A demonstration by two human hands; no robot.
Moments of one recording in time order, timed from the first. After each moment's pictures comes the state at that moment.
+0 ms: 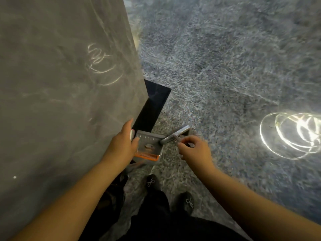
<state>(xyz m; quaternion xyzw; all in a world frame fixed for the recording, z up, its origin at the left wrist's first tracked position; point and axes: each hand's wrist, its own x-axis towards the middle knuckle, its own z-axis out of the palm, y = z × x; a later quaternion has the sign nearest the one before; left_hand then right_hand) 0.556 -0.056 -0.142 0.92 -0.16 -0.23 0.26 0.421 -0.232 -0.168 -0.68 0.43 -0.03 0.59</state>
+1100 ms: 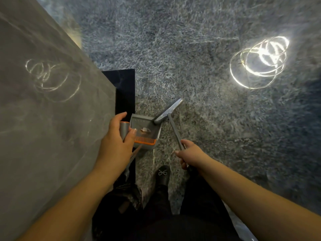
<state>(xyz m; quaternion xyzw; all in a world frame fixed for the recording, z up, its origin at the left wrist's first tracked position) 0.539 -0.052 -0.156 0.86 -0.28 -0.28 0.32 0.356 -0.160 -0.261 -0.39 0.59 0.10 0.70</state>
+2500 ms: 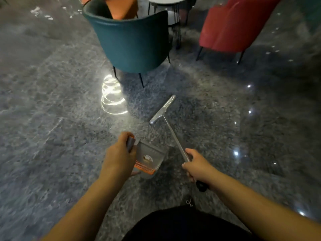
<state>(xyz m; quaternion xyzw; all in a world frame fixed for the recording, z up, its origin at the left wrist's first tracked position) 0.066 -0.191 -0.092 0.49 -0.80 -0.31 0.14 -0.116 -0.040 -0.125 -0.14 0.79 -0.29 0.52</state>
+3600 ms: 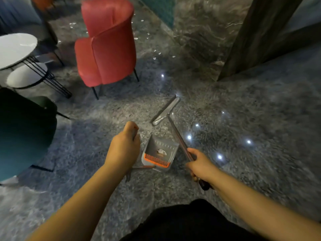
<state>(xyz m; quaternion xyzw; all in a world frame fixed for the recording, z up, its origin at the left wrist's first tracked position) -0.534 -0.204 -0.069 0.12 -0.94 -0.32 0.02 -0.546 0.033 -0.118 0.15 0.79 -0.48 0.34</state>
